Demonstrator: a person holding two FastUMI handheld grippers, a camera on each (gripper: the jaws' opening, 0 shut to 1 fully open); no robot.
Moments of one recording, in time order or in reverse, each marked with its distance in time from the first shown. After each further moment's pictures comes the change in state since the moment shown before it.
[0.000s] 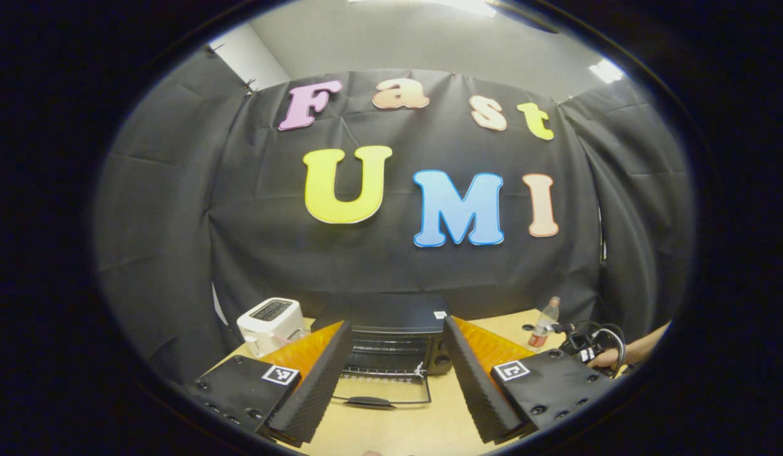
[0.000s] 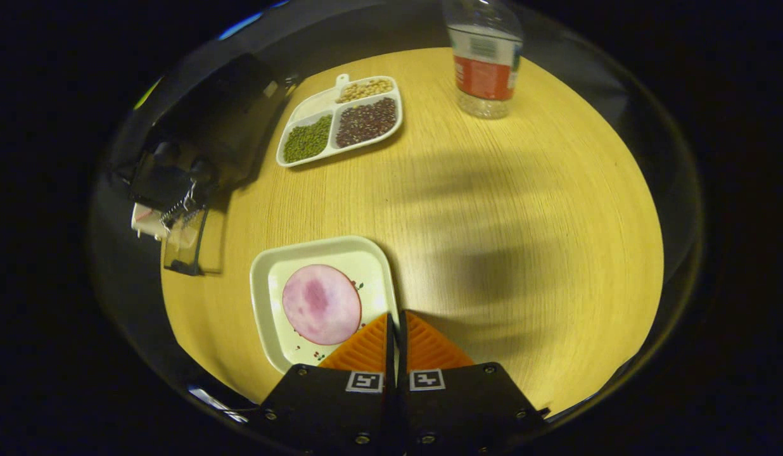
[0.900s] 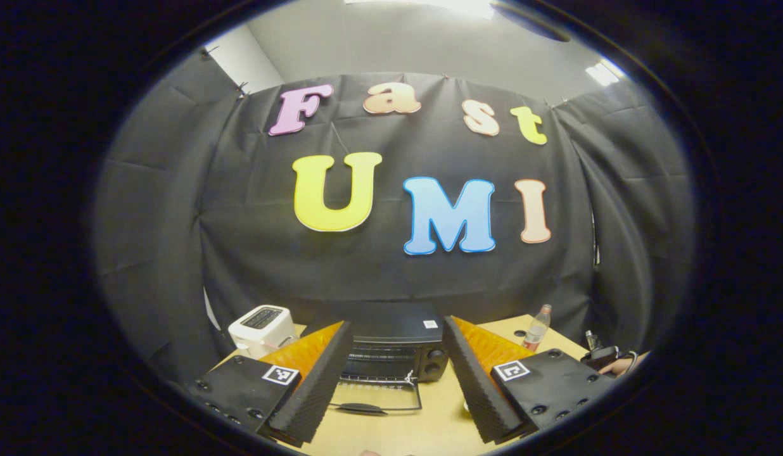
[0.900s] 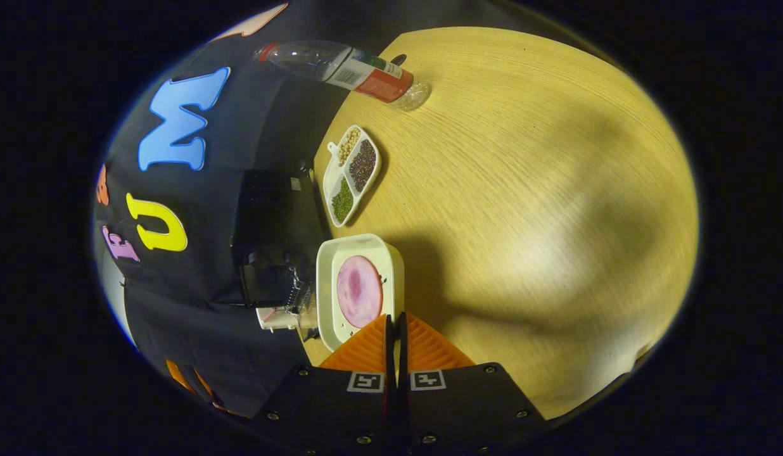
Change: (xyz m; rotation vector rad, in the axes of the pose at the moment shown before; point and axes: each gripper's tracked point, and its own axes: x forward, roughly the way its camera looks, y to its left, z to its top) left arm 0.017 -0.009 0.021 -0.006 -0.027 -0.081; right arm -0.043 0.061 -0.011 0.473 -0.172 0.479
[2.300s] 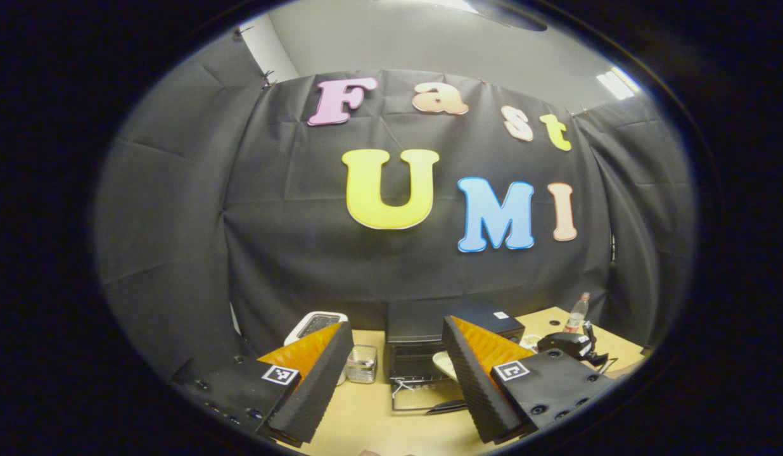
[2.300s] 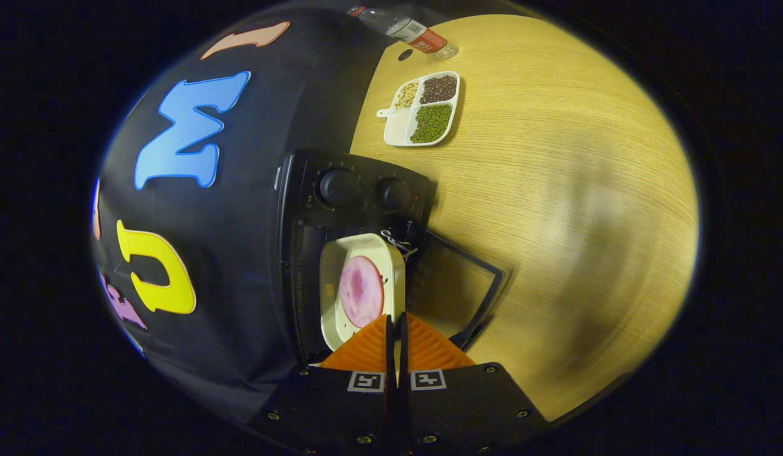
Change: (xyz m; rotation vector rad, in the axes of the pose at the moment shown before) left arm -0.013 0.216 -0.016 0.000 0.018 0.055; right arm 0.148 0.211 -0.105 0.372 -0.387 -0.001
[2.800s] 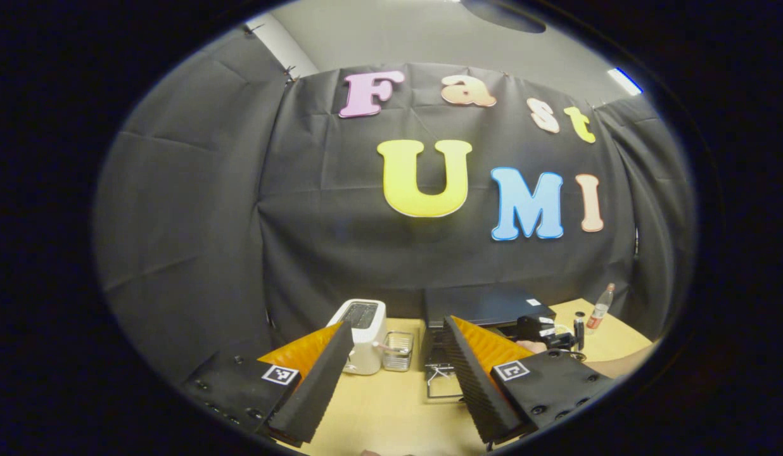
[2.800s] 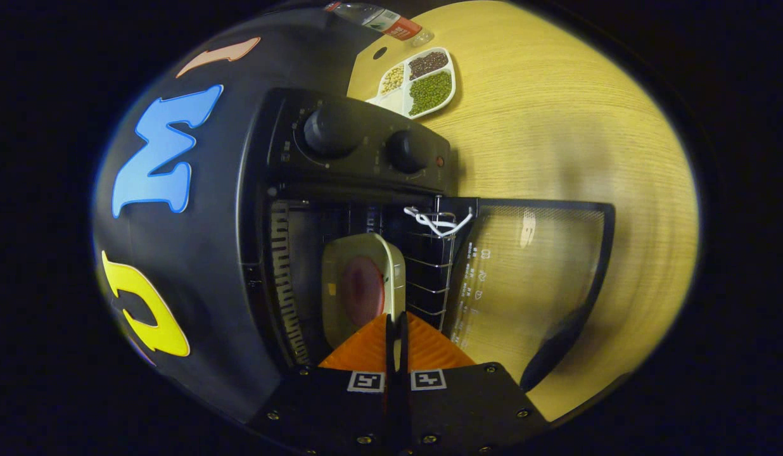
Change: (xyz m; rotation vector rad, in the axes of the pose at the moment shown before) left arm -0.023 0.054 -0.016 0.006 0.051 0.119; right arm 0.089 0.038 -0.020 0.157 -0.140 -0.011
